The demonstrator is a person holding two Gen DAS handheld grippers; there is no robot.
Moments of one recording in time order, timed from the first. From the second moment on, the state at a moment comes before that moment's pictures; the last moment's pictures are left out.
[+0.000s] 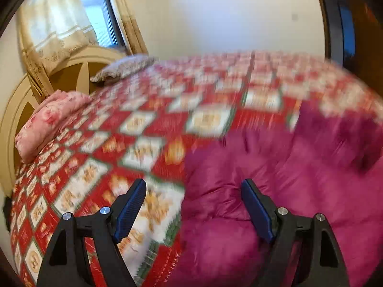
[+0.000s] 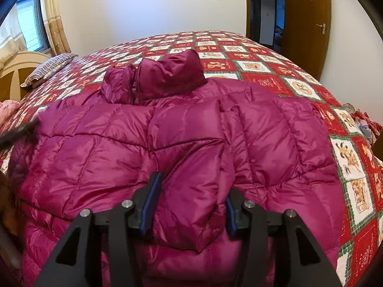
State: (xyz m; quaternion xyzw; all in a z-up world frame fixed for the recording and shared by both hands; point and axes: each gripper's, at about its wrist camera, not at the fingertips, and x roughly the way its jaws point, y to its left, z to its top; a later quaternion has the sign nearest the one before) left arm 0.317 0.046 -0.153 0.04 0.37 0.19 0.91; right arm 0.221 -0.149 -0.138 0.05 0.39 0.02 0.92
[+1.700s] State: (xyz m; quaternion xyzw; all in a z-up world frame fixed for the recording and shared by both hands) left arm 0.349 0.038 -0.164 0.00 0.40 0.12 0.91; right arm 0.279 -0.141 -0.107 0.07 0.41 0.06 0.91
